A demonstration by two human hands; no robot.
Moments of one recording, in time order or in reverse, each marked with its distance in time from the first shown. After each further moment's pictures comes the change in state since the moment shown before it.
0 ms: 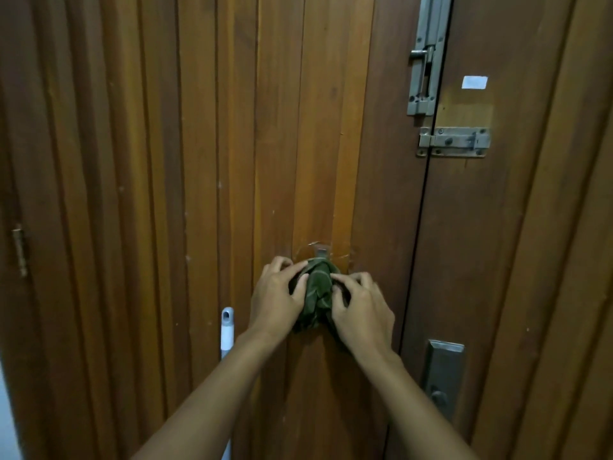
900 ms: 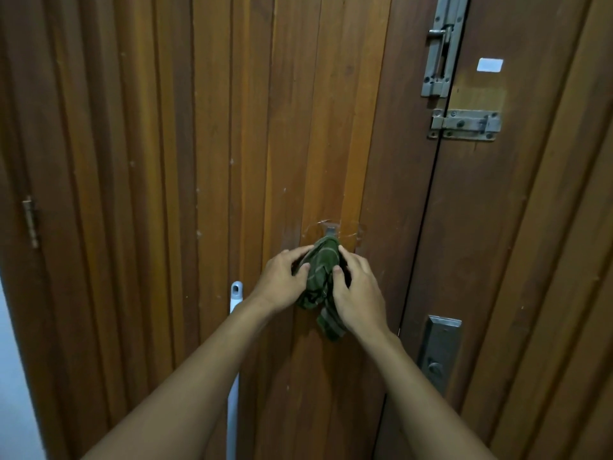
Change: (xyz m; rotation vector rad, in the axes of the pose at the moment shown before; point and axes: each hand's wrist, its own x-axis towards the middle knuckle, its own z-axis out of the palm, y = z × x) left_hand -0.004 -0.013 -0.015 -0.208 -0.315 -0.113; right_hand -0.012 -0.010 0.006 0.243 -0.135 0.039
